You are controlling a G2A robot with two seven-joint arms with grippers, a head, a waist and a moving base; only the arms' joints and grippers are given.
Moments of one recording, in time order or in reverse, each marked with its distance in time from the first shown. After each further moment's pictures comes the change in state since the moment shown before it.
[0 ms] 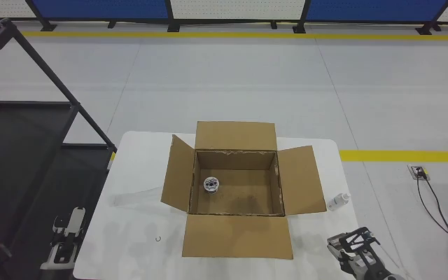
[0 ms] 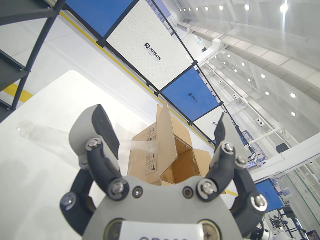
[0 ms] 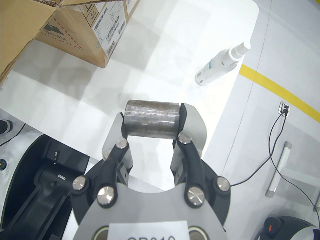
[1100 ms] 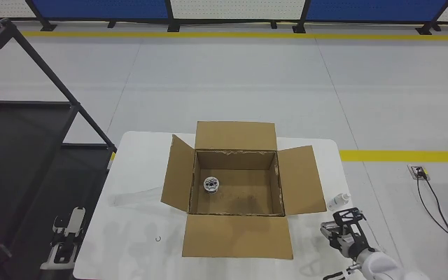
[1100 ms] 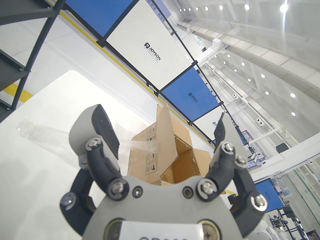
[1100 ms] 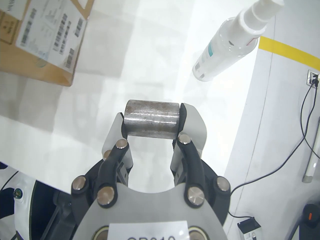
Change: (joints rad) left arm 0.000 0.000 0.000 0.000 0.000 0.000 0.000; right arm 0.350 -0.020 -0.196 0.424 0.086 0.125 -0.025
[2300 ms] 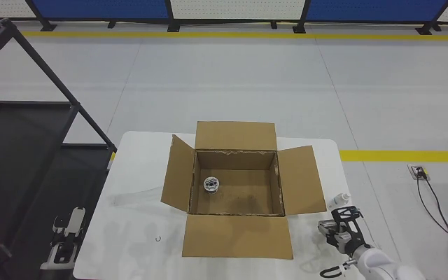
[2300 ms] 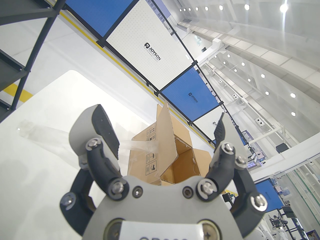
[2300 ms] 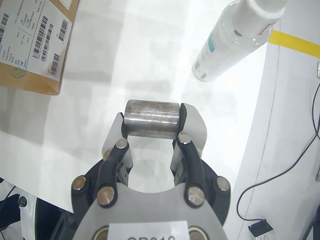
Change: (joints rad) left arm 0.000 0.000 0.000 0.000 0.000 0.000 0.000; right arm 0.035 -0.004 -0.018 0.062 0.035 -0.009 -0.015
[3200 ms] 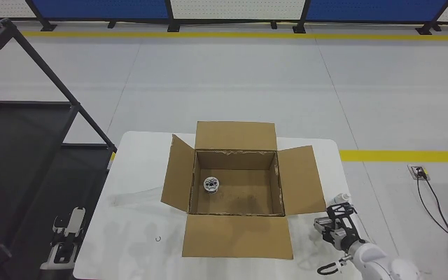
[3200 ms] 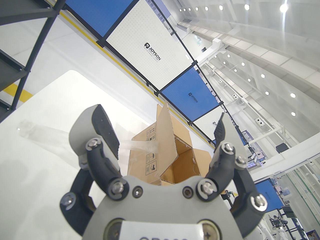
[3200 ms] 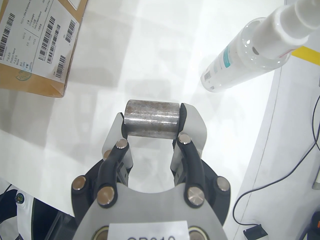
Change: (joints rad) left arm 0.000 0.000 0.000 0.000 0.000 0.000 0.000; right arm 0.063 -0.002 -0.038 0.047 -0.031 -0.013 0.018
